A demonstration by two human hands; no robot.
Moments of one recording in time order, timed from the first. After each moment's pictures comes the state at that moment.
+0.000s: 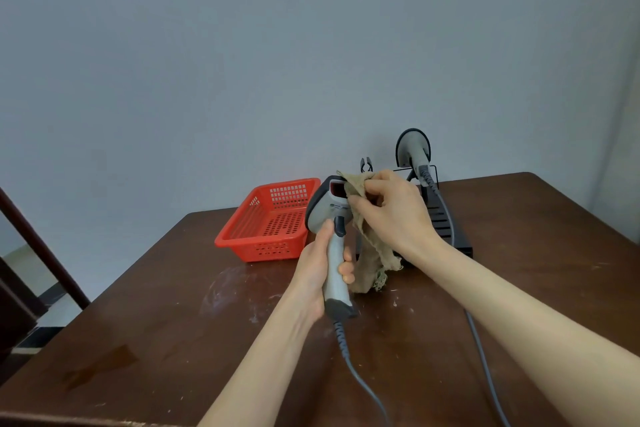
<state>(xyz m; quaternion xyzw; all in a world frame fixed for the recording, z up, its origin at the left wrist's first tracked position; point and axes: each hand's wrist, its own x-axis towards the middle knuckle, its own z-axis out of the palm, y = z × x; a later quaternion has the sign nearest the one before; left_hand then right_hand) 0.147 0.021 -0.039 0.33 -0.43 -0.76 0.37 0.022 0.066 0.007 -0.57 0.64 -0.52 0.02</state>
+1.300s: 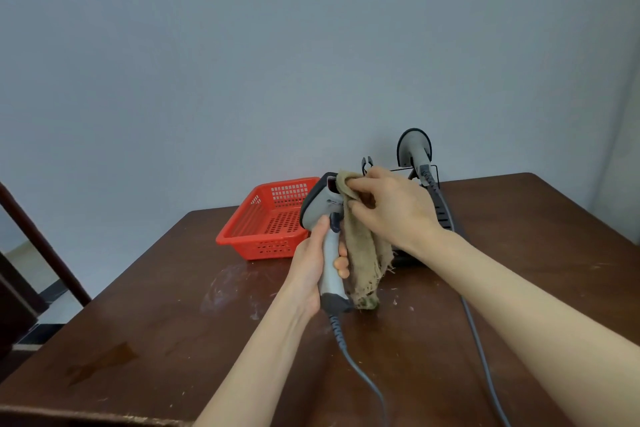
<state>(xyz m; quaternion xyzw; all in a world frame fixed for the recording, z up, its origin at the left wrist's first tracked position) 0.150 0.021 -0.032 0.34 -0.43 -0.74 0.39 0.016 0.067 0.015 -0.64 0.68 -0.34 -0.11</state>
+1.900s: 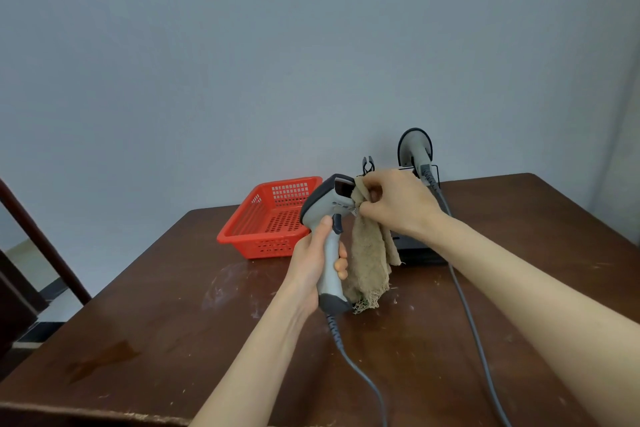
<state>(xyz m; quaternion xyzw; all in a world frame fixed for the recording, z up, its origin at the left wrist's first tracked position) 0.154 0.018 -0.037 0.37 -0.50 -0.67 0.40 0.007 0.064 0.024 -0.63 0.68 -0.37 0.02</state>
